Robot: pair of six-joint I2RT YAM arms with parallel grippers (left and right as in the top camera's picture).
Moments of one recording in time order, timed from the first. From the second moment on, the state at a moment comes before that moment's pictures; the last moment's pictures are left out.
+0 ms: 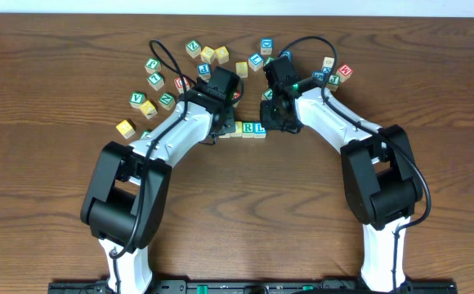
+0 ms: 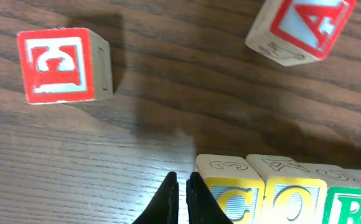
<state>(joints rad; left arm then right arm) -0.44 1.98 1.35 -0.61 -0.11 -0.54 0.43 2.15 1.55 -0.68 -0.05 0.41</state>
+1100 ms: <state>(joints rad) -0.45 1.98 1.35 -0.68 -0.10 -0.39 0.42 2.15 1.55 -0.80 -0.09 0.39</state>
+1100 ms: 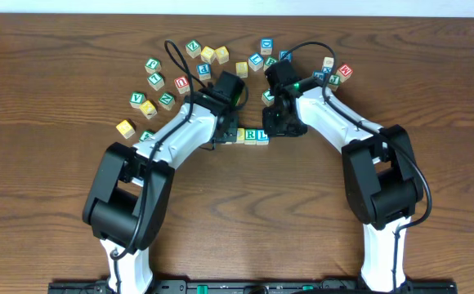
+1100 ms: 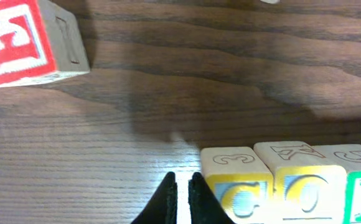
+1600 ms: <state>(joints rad) -0.34 1.87 1.35 -0.68 -0.09 -0.36 0.37 2.15 1.71 -0.84 -0.10 0.35</state>
